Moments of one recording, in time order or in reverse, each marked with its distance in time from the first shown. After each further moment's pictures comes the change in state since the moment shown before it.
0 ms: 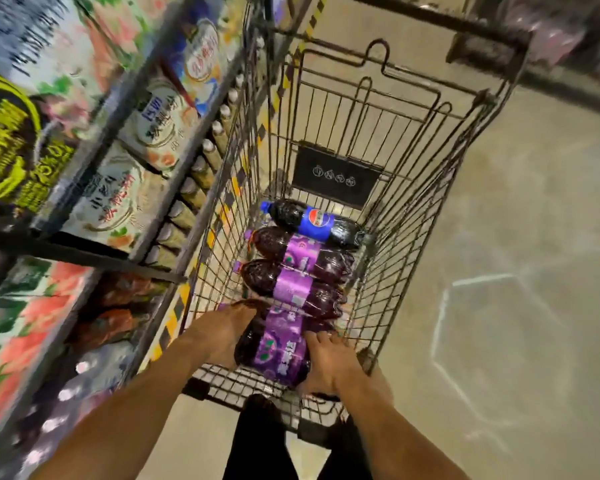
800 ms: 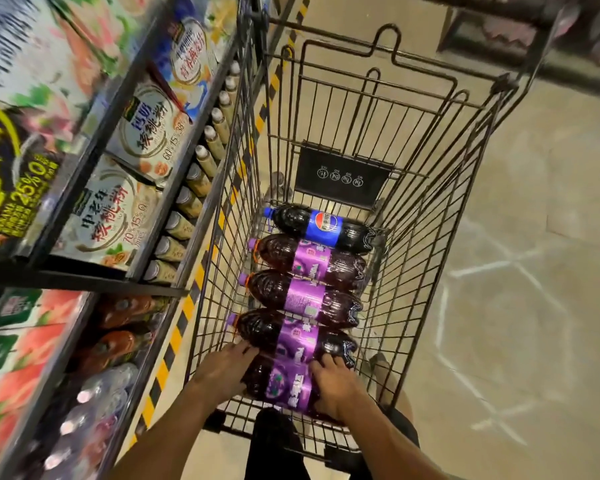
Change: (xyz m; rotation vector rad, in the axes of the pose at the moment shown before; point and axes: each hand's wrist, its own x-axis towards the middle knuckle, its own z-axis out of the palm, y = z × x) left_hand 0.007 -0.015 0.049 0.019 -0.060 -0.075; right_hand 0.038 -0.021 0.045 0.007 -0.084 0.041
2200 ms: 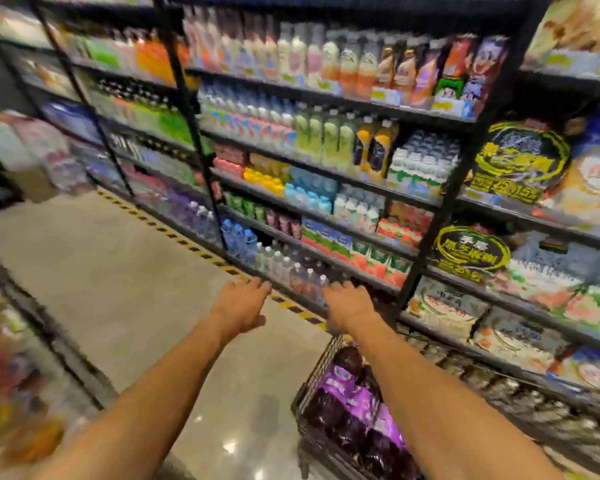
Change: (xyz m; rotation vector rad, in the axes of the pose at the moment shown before) left_hand -0.322 0.417 -0.062 -0.866 0.516 -1.755; right_hand -0.327 -0.102 -0.175 -1.445 0.406 -1.455
